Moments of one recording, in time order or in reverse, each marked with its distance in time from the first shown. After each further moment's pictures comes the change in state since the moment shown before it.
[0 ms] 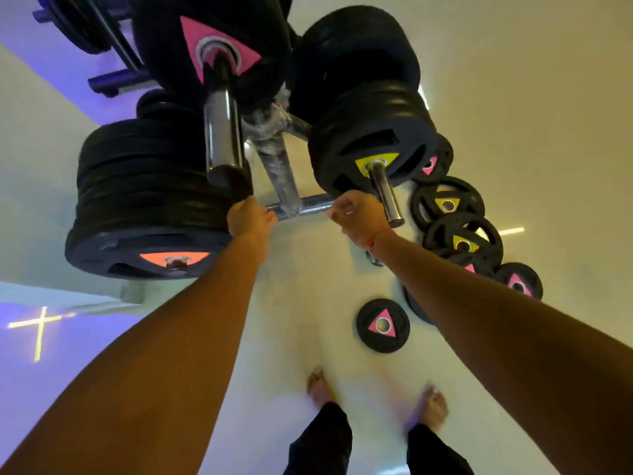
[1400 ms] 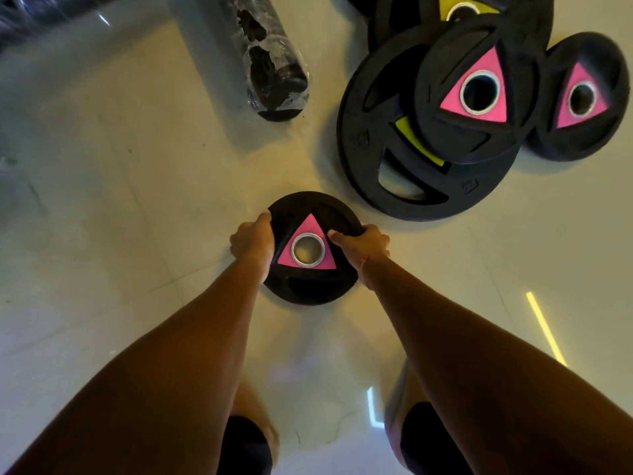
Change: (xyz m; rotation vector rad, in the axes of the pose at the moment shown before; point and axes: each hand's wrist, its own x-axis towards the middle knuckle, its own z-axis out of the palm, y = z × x) left_hand 0.260 -0.695 0.125 0.958 -0.006 -0.210; right_hand 0.079 0.717 0.194 0.249 0.120 0.954
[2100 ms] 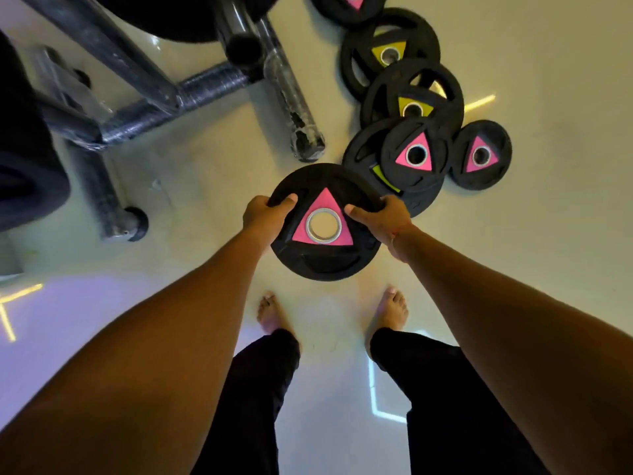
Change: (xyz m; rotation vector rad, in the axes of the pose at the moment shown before) left_hand -0.297 0.127 -0.243 0.001 -0.125 0.267; right_hand -0.315 -0.122 -0.188 0.003 -0.073 -0.272
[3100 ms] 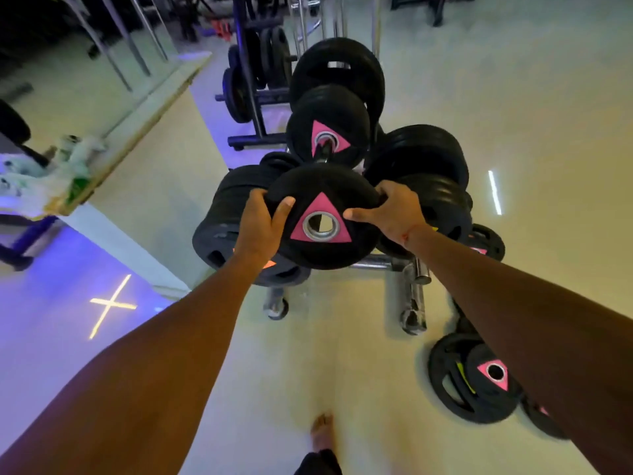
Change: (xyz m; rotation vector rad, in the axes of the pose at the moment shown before) left_hand -0.329 0.117 -0.440 -0.121 0.865 0.662; right_hand -0.409 -0.401 0.037 -0.336 -0.149 -1.147
